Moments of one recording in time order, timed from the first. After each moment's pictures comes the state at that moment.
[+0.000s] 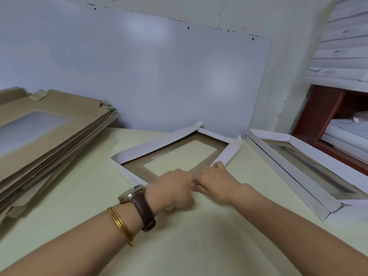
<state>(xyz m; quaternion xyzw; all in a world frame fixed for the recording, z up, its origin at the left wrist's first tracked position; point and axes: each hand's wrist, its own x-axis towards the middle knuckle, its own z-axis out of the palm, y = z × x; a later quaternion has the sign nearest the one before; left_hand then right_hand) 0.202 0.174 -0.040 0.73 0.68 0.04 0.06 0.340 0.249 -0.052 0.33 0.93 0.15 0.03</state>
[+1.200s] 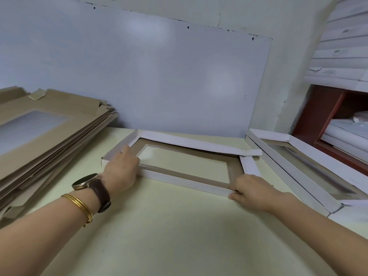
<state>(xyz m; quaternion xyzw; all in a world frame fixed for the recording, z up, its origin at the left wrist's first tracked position) 0.078 0.184 -0.065 0.62 0.78 0.05 -0.09 0.420 0.247 -0.045 0.44 0.89 0.07 0.07</state>
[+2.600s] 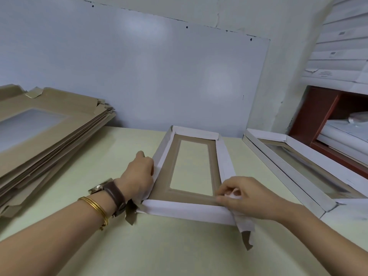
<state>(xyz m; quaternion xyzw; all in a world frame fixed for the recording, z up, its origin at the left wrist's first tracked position) 0.121 0.187 -0.062 0.61 0.77 0.18 0.06 0.414 0.200 -0.027 0.42 0.88 -0.19 -0.13</state>
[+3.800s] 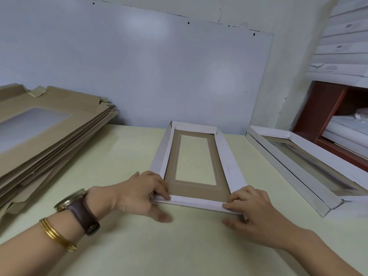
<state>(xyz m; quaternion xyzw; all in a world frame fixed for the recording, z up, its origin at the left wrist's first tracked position) 0.119 0.139 -0.060 0.79 0.59 0.06 0.17 0.441 0.192 -0.085 0.38 0.91 -0.02 -0.13</state>
